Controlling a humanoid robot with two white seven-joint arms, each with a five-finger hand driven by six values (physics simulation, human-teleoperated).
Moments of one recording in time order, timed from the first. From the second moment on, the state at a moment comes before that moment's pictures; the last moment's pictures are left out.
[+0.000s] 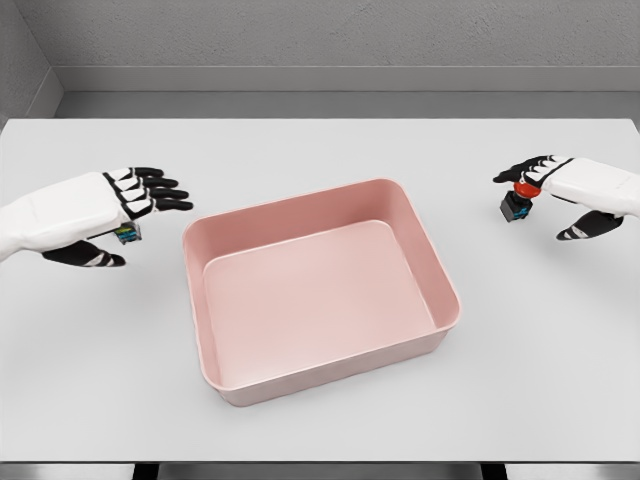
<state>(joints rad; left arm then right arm) -0.49 1.18 -0.70 -1.71 -0.28 -0.61 -0.05 -0.56 -0.97 0.59 -1.31 0.28 -0.61 0.36</state>
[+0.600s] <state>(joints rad) -0.51 1.16 -0.72 -1.50 -0.31 -0.61 -0.06 -0.65 -0.87 0.58 -1.22 0.34 -0.61 0.37</state>
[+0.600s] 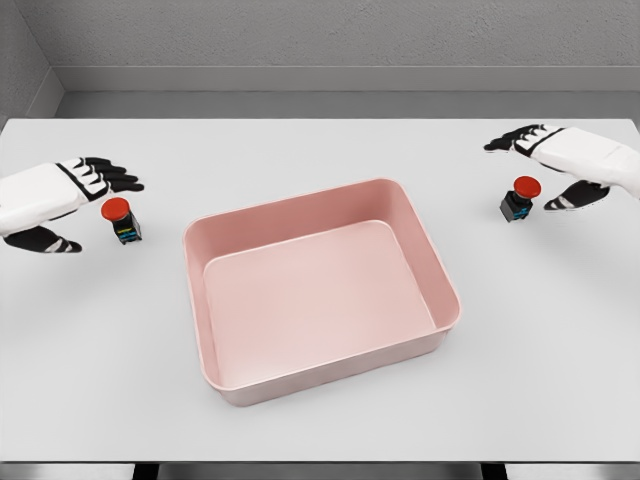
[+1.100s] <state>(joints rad) -0.58 1.03 -0.71 -1.47 -0.40 -0.41 -0.30 -0.66 -0.80 0.59 -1.09 0.47 -0.61 0.39</state>
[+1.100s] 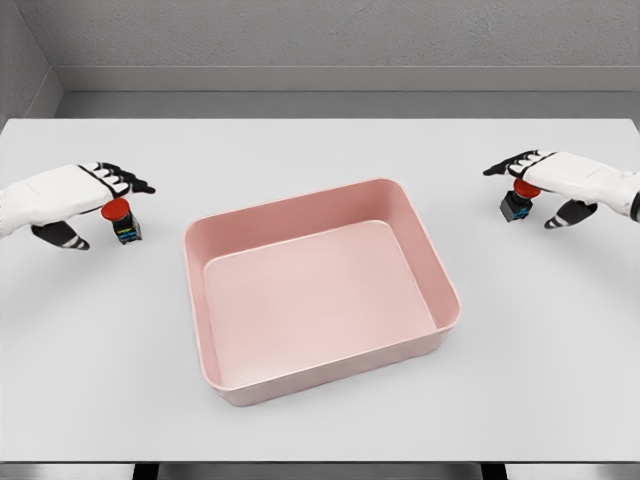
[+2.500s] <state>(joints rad) -0.63 0.87 -0.75 -1.30 -0.56 -0.41 -0.31 -0.70 -0.71 0.57 -1.00 0.57 -0.61 0.39</state>
